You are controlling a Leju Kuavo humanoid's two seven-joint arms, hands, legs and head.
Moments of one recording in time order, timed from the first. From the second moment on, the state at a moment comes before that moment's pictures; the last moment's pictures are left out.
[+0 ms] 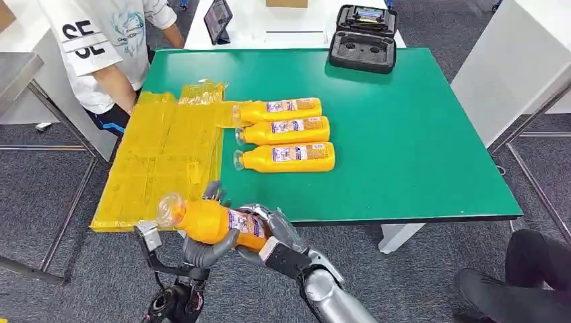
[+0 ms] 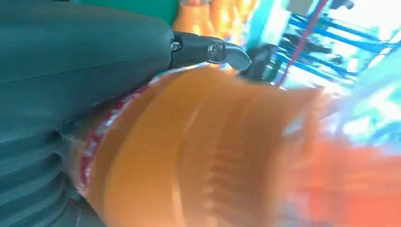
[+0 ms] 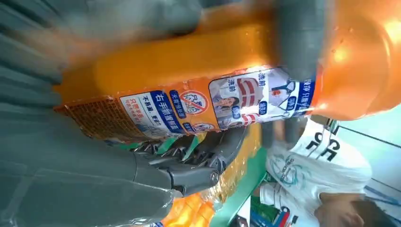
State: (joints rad) left arm -0.07 -0.16 -0.35 -1.21 0.24 -0.08 -0.52; right arm -0.24 0.19 0.47 -0.95 0.32 0.01 -0.68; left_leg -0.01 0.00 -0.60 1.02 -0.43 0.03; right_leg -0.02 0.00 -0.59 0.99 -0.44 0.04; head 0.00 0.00
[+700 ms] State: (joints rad) left arm -0.07 -0.15 -0.35 -1.22 0.33 -0.18 -0.50; right arm -0.24 0.19 0.47 -0.94 0.32 0.02 -0.68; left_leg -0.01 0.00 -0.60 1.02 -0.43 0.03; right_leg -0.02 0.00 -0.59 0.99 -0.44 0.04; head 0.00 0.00
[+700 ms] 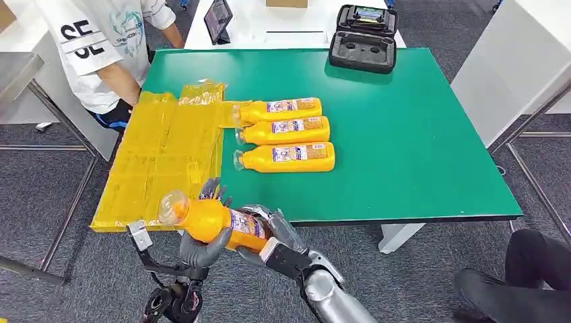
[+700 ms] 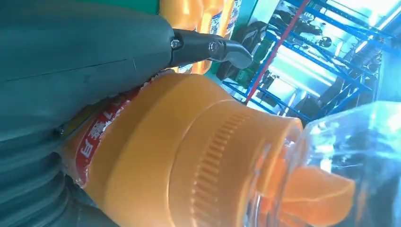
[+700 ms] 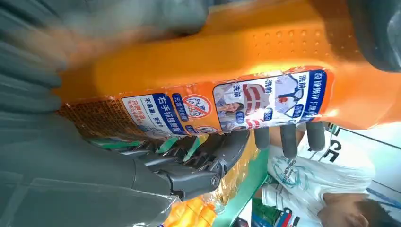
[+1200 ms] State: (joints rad) left arm -0.07 -0.15 -0.35 -1.21 0.29 -0.17 -0.51; right arm -0.24 0.19 0.47 -0.94 0.32 0.02 -0.69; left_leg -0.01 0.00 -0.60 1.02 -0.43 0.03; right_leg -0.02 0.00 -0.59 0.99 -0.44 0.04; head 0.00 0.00
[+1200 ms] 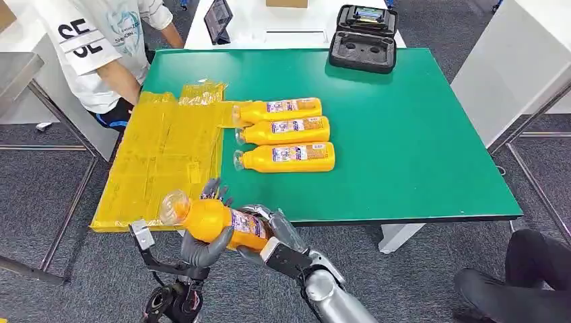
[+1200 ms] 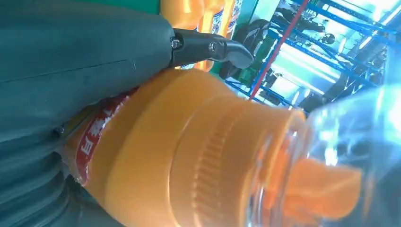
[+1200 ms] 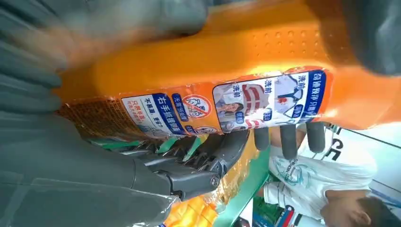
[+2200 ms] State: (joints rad) left arm -0.08 -0.16 -0.36 -1.20 0.23 -0.08 -0.54; right arm -0.25 0.19 0.48 -0.91 0.31 0.03 -0.68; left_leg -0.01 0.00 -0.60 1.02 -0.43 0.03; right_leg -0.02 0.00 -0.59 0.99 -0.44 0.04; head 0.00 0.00
